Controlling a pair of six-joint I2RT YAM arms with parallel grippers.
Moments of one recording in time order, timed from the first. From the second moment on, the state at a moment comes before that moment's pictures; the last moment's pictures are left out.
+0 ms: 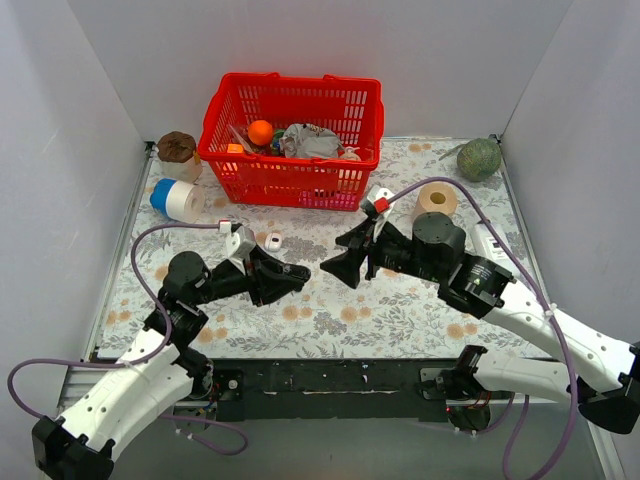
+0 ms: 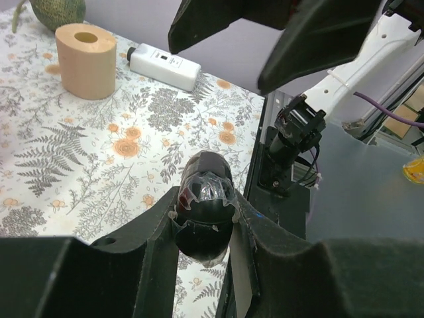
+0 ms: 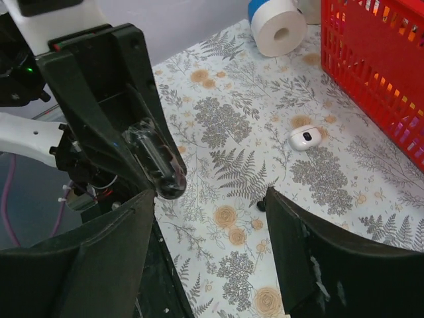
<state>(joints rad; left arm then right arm) -0.54 0.62 0.51 0.20 0.75 -0.33 0.96 0.96 1.00 -0.20 -0.21 0.20</state>
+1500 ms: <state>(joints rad) -0.53 0.54 0.42 0.28 0.80 -0.33 1.06 1.17 1.16 -0.30 -0.13 0.13</state>
